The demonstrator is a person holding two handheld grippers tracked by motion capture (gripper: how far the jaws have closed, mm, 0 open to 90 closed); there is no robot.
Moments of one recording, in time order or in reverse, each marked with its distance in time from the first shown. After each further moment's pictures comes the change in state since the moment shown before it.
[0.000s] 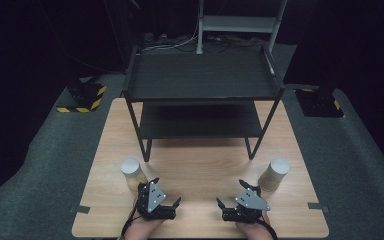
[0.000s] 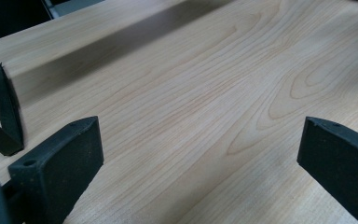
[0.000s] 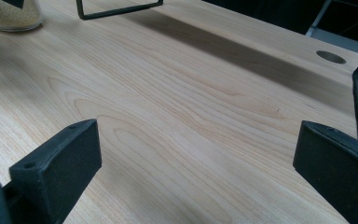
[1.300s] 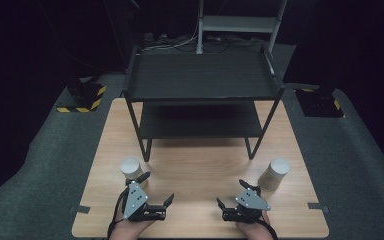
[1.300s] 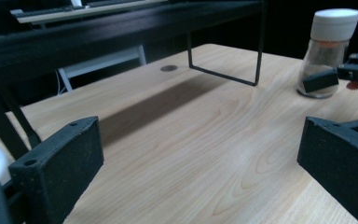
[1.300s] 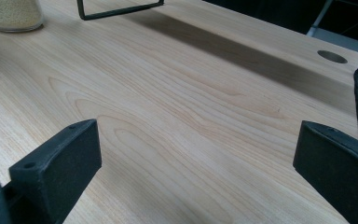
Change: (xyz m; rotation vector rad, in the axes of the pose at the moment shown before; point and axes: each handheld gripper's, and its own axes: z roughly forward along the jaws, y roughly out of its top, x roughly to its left) left arm 0.020 0.011 -0.061 -0.239 -0.030 -0.044; right arm -0.001 0.000 0.000 0.002 0.004 0.004
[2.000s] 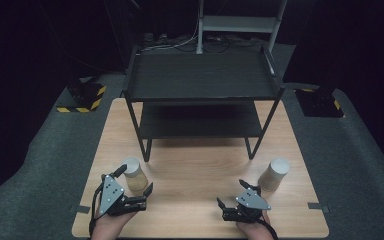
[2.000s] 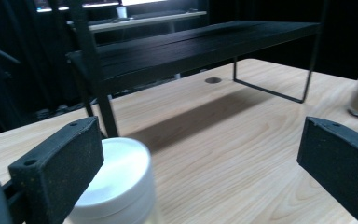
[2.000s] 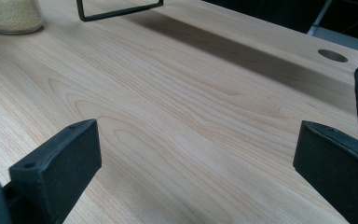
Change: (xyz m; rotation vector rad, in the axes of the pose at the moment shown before) left arm 0.022 -0.002 -0.026 -0.034 0.144 -0.042; right arm -0.001 0.000 0.000 -0.001 0.003 0.010
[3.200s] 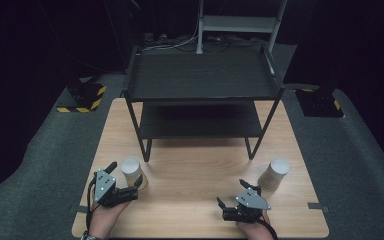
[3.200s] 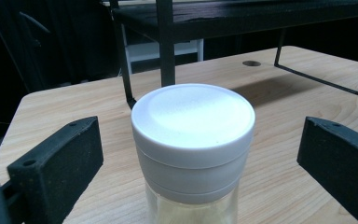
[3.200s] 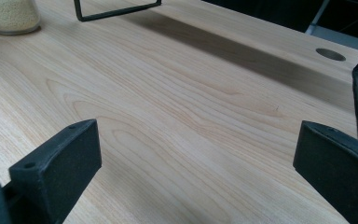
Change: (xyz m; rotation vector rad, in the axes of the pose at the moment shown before) left arm 0.023 -0.025 0.018 0.051 0.088 -0.081; right arm 0.001 0.000 0.000 0.002 -0.007 0.004
